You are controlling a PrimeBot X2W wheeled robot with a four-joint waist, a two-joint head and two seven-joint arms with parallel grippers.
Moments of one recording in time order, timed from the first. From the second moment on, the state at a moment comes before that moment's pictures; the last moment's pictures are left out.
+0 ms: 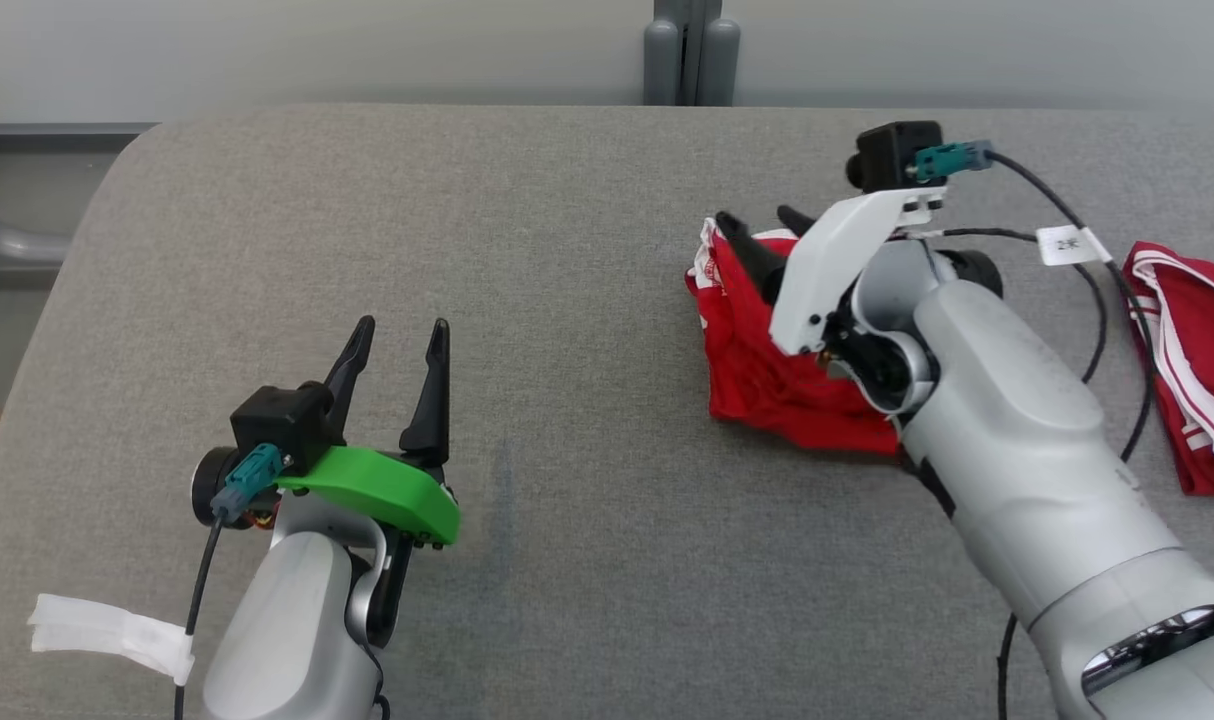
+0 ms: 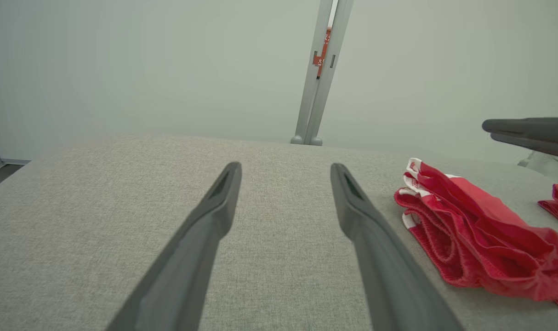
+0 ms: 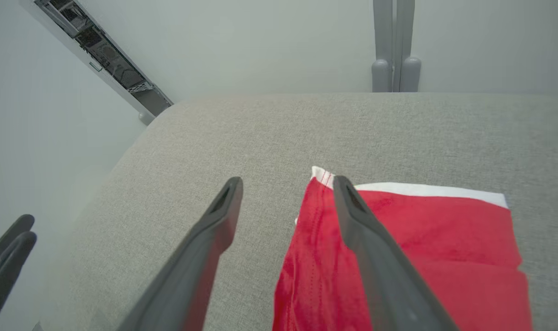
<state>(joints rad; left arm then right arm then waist) -0.42 0.05 -0.22 0.54 -0.34 -0.13 -0.26 -0.88 -0.06 0.38 0.82 0.64 0.13 0.23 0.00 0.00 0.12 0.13</state>
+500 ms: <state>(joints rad) -0.41 0.05 -0.23 0.52 -0.34 -0.13 -0.26 -0.73 -0.11 0.26 0.97 0.31 0.13 -0.03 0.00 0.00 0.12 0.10</state>
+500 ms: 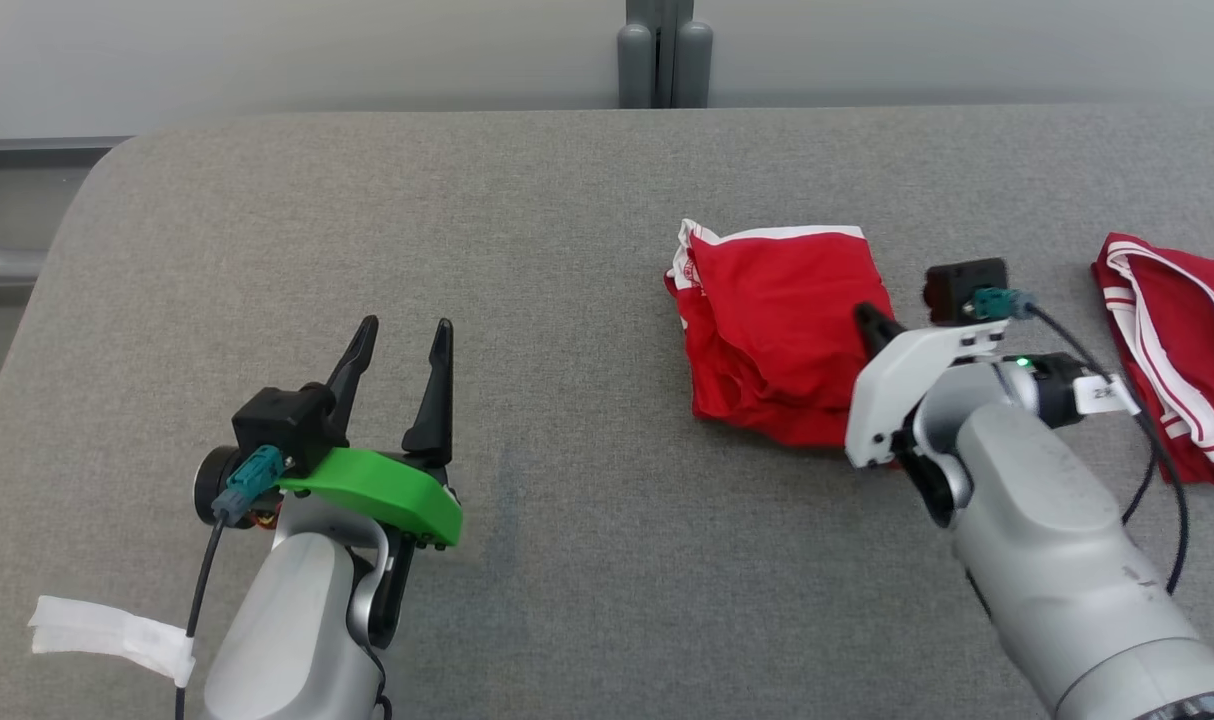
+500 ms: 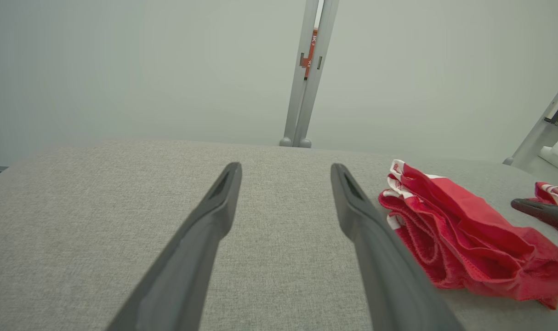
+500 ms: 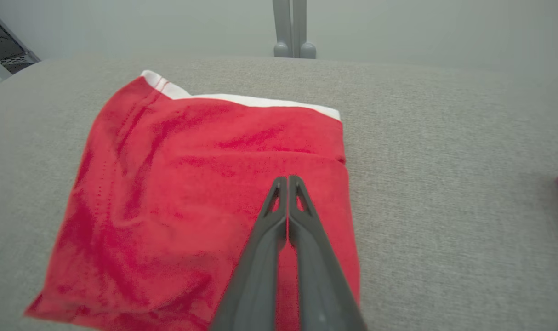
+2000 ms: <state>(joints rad) -0.24 0.06 -0.03 0.42 -0.27 -0.13 -0.26 -0.37 -0.23 0.10 0.45 0.36 0.13 -0.14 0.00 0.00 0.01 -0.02</state>
